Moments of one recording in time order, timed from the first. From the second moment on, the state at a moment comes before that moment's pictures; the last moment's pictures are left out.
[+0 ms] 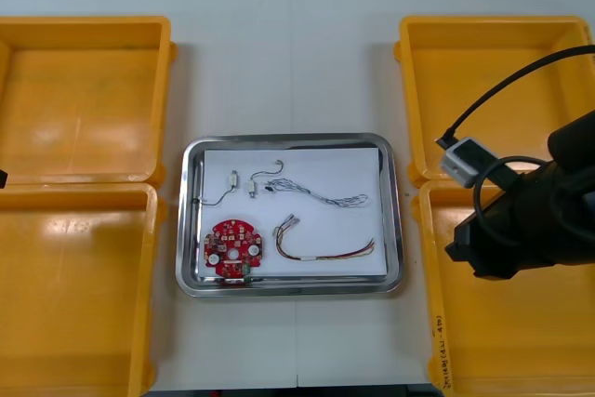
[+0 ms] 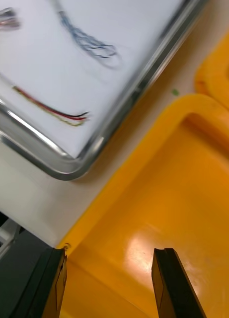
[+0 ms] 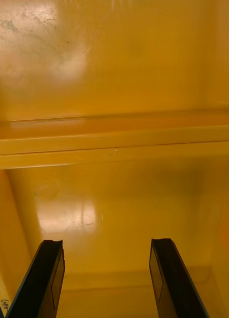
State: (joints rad) right arm -0.31 -0.74 0.17 -2.47 -0.95 1.92 1.33; left arm -0.24 0.94 0.32 -2.05 1.00 1.91 -1.33
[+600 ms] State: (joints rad) right arm -0.54 -0.62 0.58 -2.43 -0.77 1.92 1.79; left arm -0.24 0.94 0.32 -2.05 1.00 1.91 -1.33
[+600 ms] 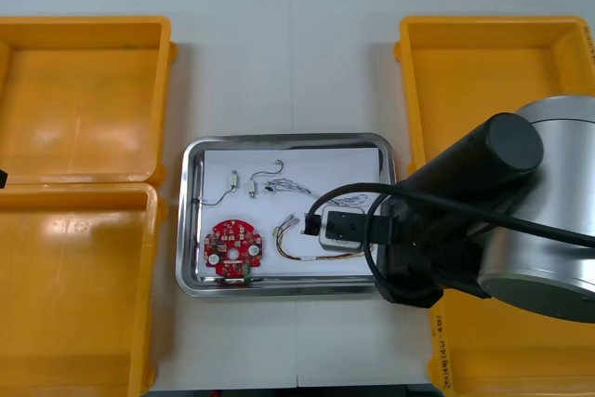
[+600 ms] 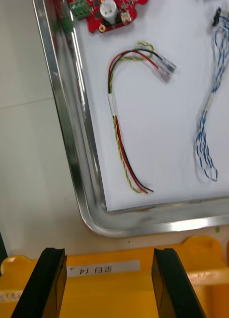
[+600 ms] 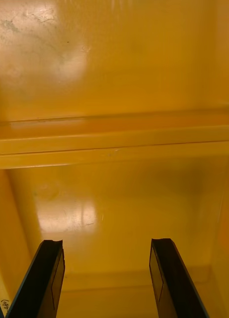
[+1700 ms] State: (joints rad) right arm -0.72 -0.40 1.00 -2.10 -0.54 1.78 1.90; left arm -0.24 0.94 0.32 -2.06 1.00 1.91 -1.33
